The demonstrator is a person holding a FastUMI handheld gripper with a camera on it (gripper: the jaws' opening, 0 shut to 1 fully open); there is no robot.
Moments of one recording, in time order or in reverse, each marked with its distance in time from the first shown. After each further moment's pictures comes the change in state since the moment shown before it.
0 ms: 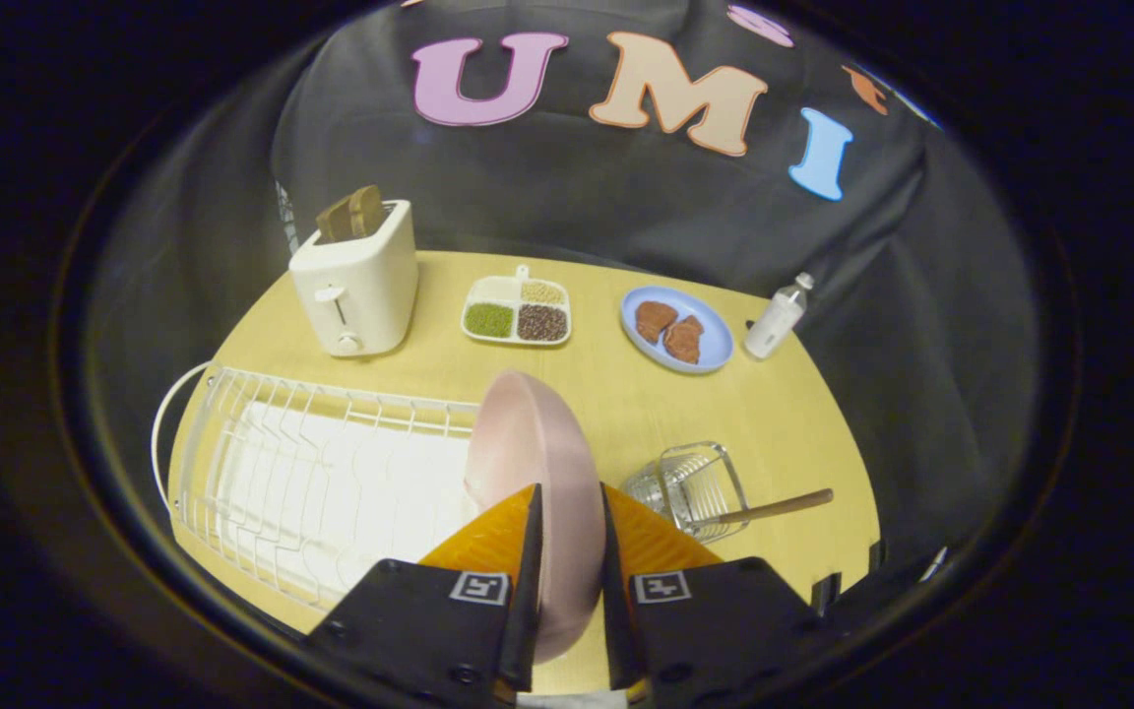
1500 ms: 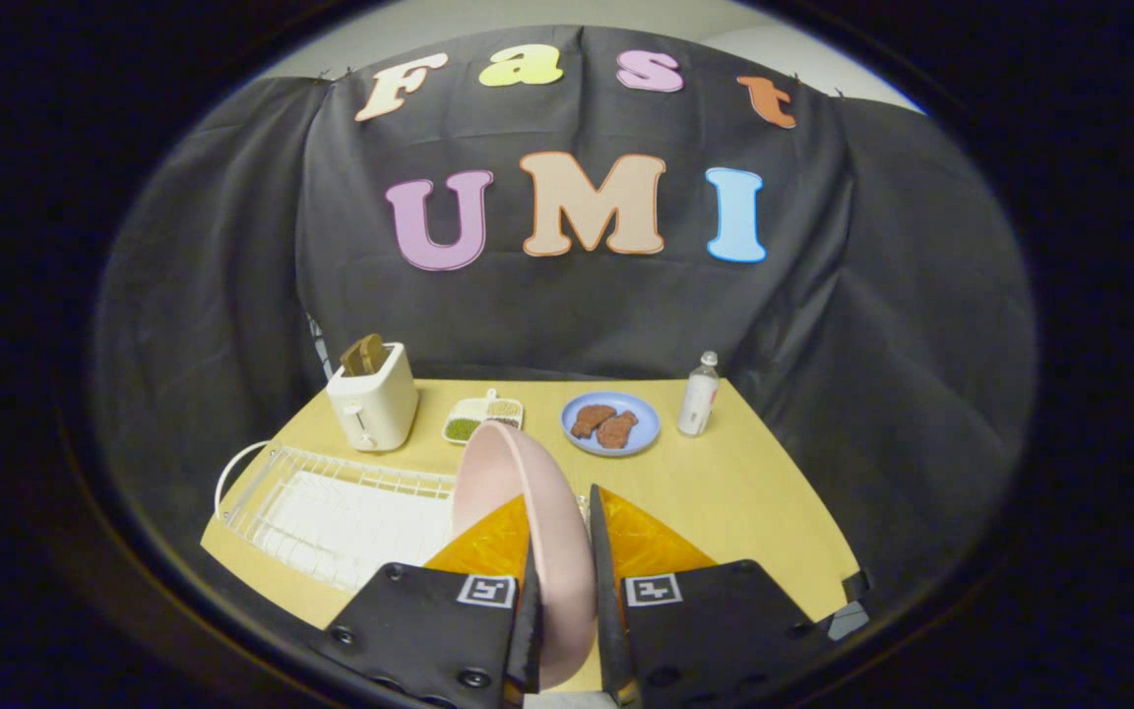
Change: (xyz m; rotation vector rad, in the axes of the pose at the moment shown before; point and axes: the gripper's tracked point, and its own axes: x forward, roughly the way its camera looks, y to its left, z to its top) arm -0.101 -0.162 -0.006 0.171 -0.294 0.182
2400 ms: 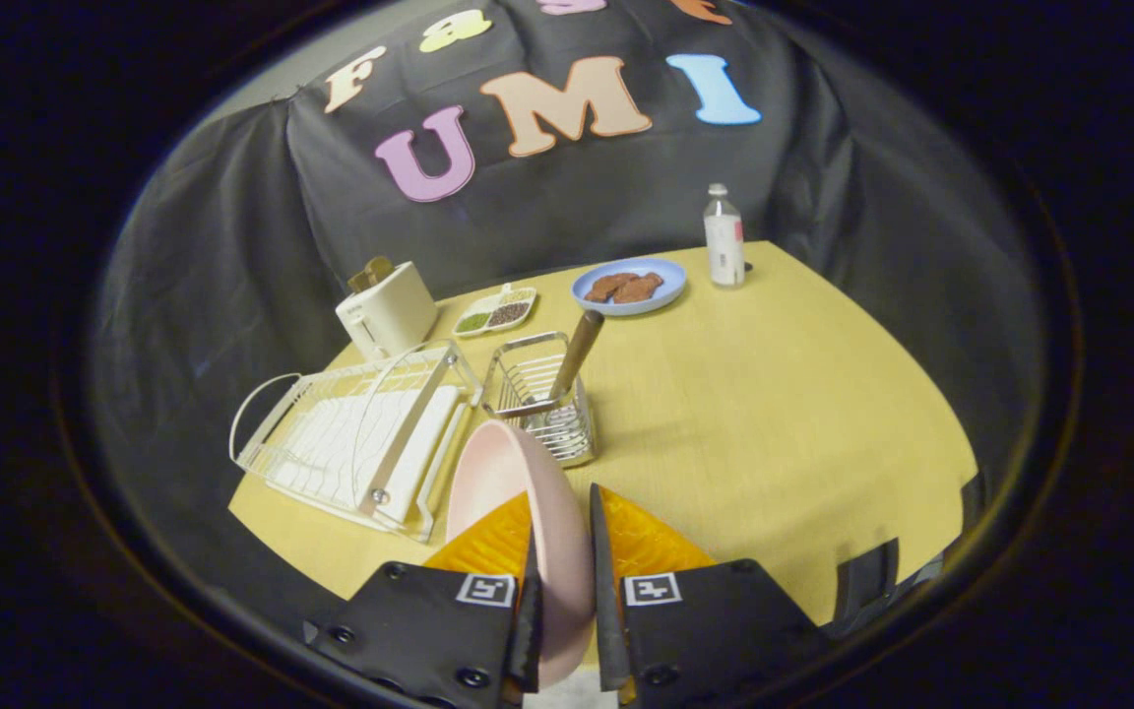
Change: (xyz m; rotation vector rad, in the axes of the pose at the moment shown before) arm 0.056 -0.043 -0.173 0.203 0.199 0.236
